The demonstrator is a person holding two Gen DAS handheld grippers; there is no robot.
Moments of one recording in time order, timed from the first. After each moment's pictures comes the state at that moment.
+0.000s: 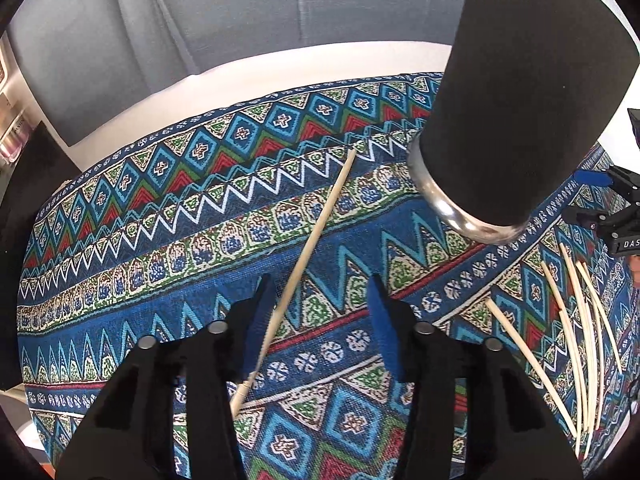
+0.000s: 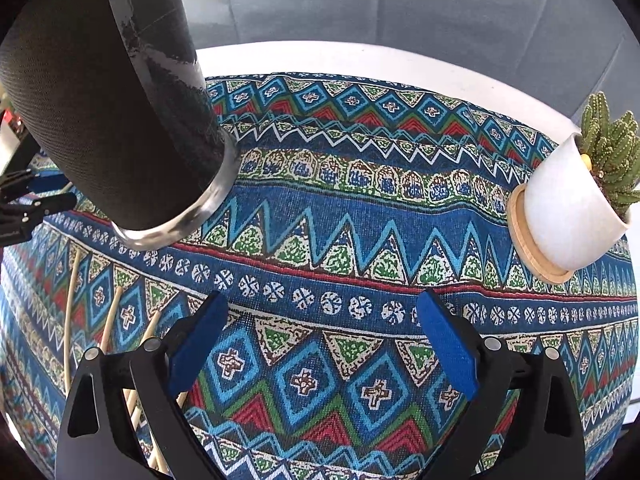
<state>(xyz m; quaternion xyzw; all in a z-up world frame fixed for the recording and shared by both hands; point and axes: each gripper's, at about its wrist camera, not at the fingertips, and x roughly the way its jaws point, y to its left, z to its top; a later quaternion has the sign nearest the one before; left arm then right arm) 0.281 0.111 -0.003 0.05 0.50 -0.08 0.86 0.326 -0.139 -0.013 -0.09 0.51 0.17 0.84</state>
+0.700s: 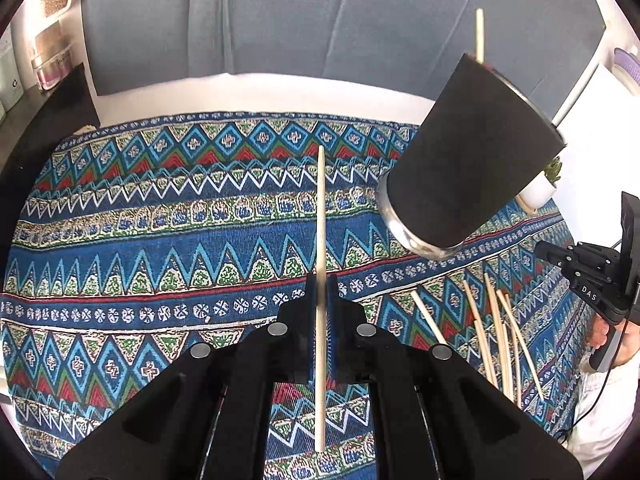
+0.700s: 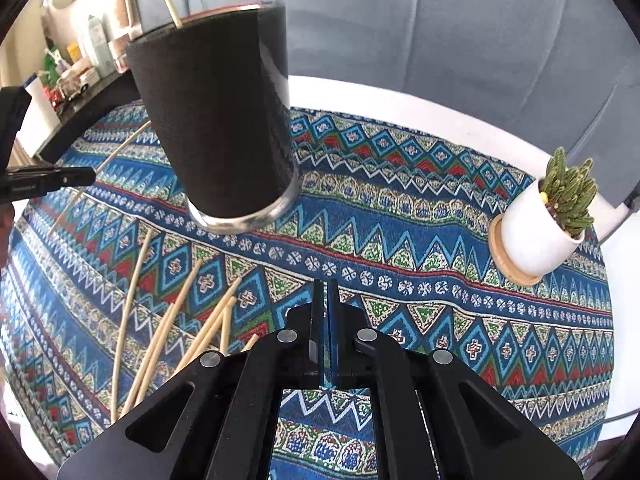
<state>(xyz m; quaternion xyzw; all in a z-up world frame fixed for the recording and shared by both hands) 0.220 0.137 0.052 -0.09 0.47 -0.08 0.87 0.251 -0.129 0.047 -0.11 0.46 0.21 0.86</state>
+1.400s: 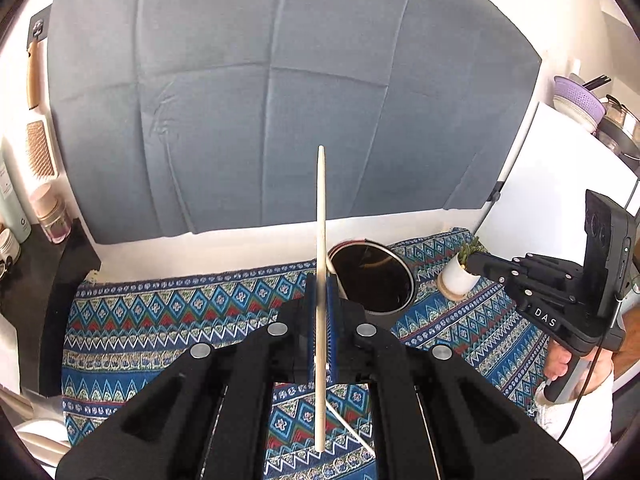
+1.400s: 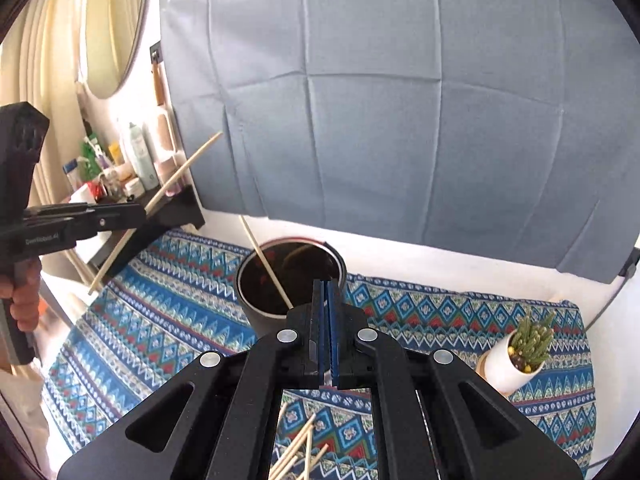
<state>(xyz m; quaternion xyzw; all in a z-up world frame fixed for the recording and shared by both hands) 0.246 0.092 0.218 -0.05 0.34 -0.12 0.93 0.272 -0.113 0.203 -0.04 0.32 0.26 0.91</state>
